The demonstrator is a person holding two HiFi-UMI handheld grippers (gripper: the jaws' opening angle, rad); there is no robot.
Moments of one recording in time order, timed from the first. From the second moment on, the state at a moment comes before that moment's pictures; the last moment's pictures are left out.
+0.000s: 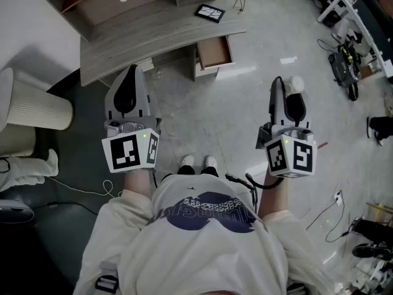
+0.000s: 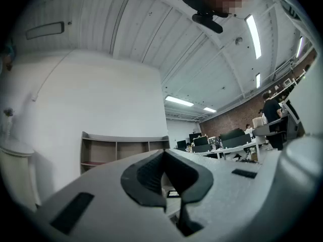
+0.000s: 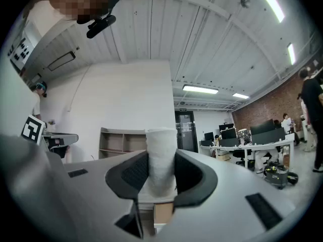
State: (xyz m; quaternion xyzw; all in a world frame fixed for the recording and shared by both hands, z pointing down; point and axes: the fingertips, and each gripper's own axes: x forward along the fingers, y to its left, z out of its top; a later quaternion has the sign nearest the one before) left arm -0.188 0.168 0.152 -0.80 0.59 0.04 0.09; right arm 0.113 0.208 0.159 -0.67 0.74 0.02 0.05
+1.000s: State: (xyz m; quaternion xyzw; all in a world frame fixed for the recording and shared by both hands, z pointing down) left arm -0.161 0.166 0.162 -0.83 0.56 0.01 0.08; right arm 0.128 0.211 0.163 -0.65 0.76 -0.01 0.06
